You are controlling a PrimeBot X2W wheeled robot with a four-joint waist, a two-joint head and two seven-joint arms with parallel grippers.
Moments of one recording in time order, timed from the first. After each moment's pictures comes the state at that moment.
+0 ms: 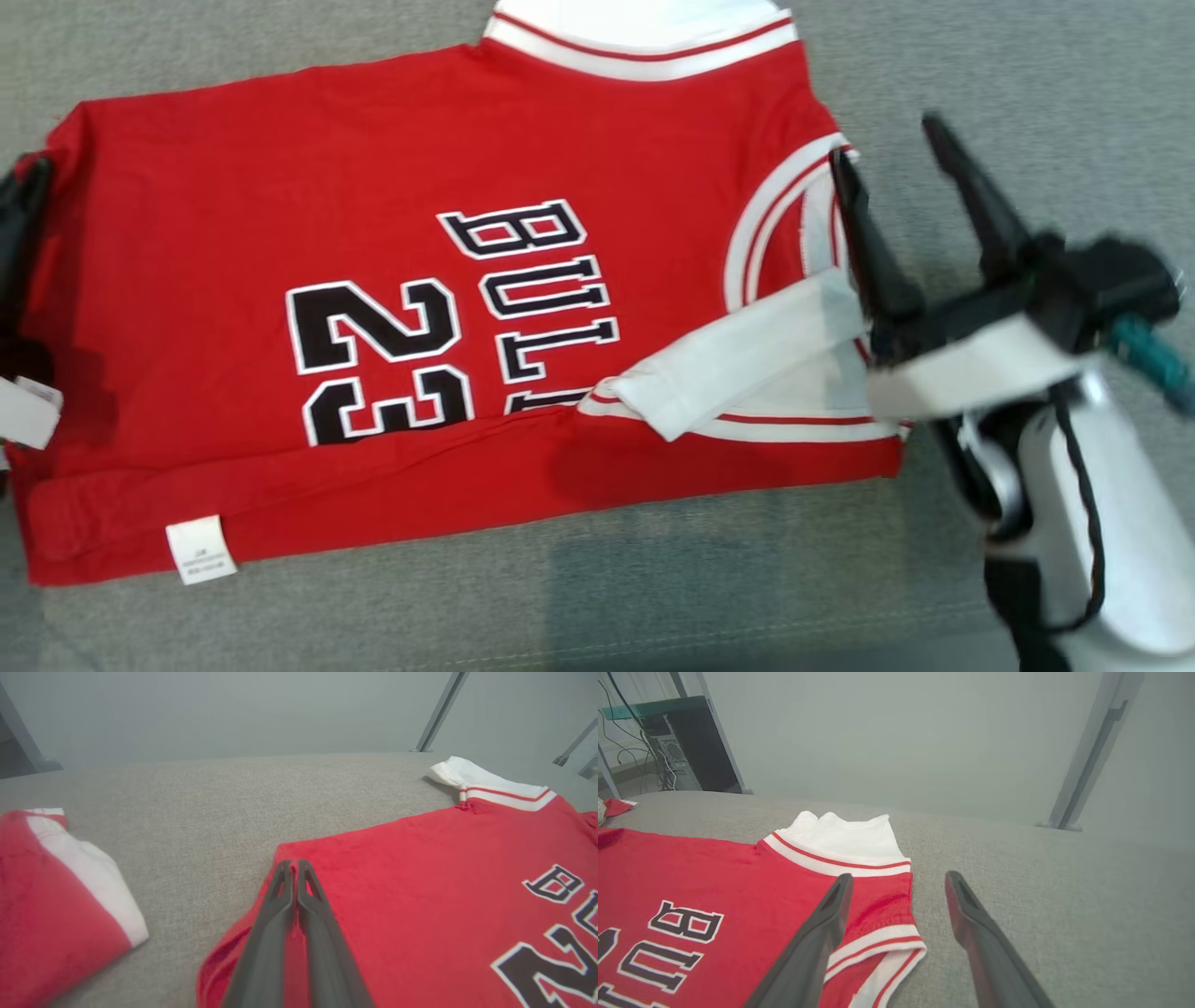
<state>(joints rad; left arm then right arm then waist) -0.56 0.86 -0.52 0.24 -0.97 -0.13 -0.26 -0.46 -0.05 0.19 0.01 0.13 0.13 -0.06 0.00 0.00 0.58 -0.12</state>
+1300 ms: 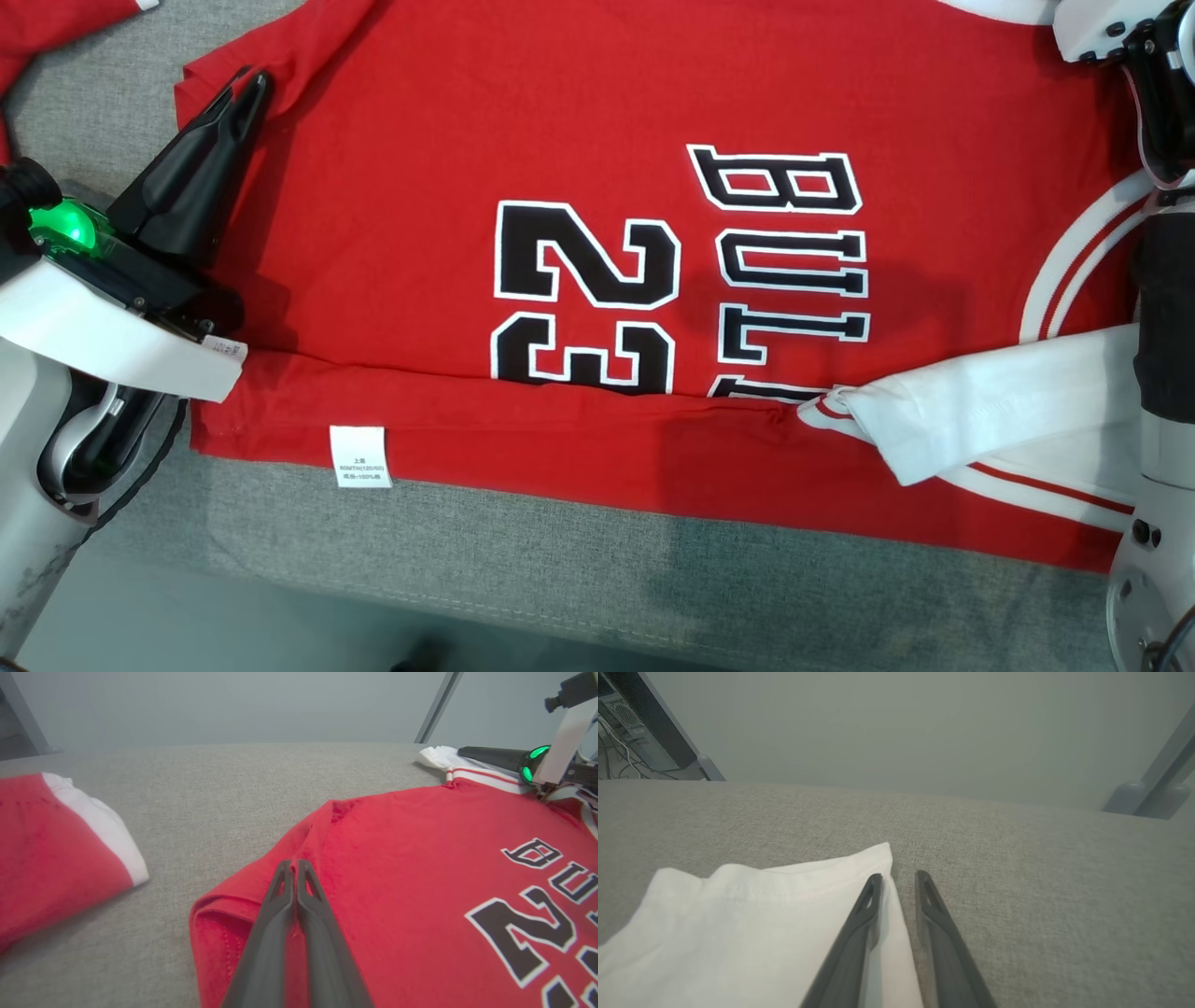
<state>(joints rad) -0.69 0.68 -0.58 0.07 -0.87 -0.13 -0.26 -1.04 -0.07 -0.06 0.34 0.02 0.13 0.29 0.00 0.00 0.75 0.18</state>
